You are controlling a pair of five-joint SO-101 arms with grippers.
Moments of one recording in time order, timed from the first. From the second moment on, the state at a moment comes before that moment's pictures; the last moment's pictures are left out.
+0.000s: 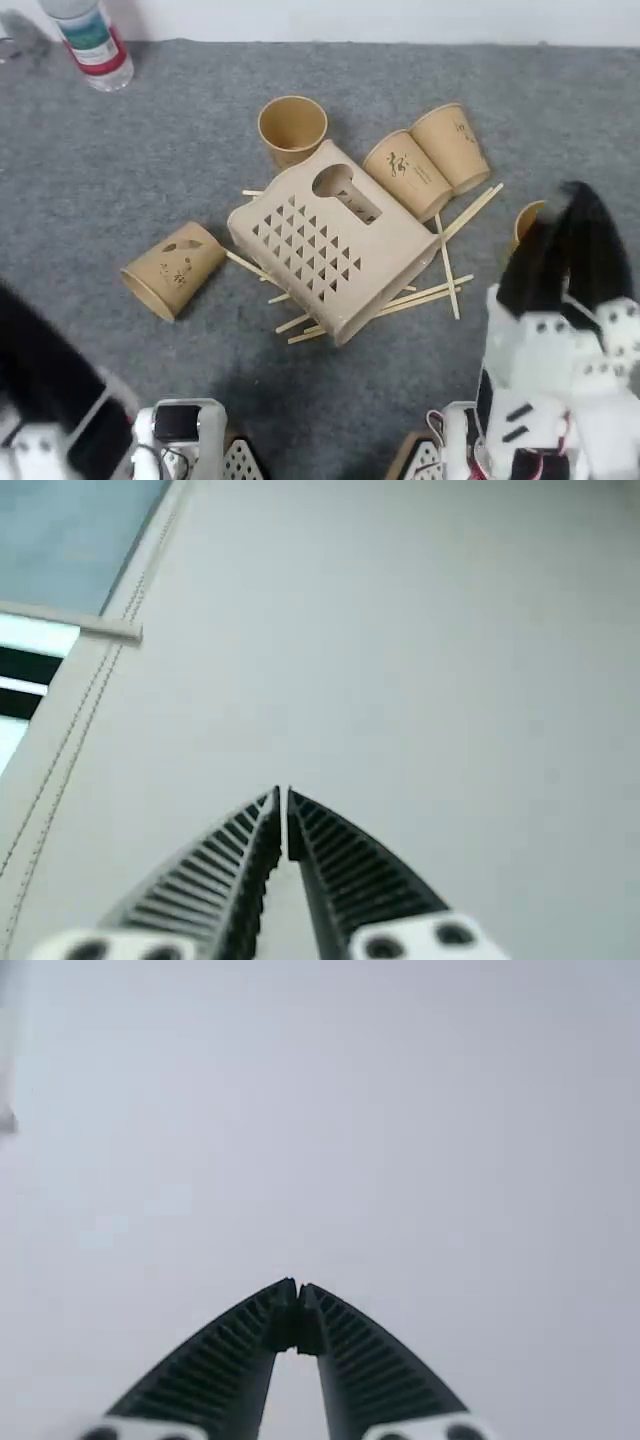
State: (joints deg) left arm -7.3 -103.2 44.4 20.6 16.7; right arm -2.1 -101.2 61.0 1.9 -14.6
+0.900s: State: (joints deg) left arm -7.4 2.3 -24.0 95.5 5.9; right arm -1.8 -24.3 8.5 62.8 -12.9
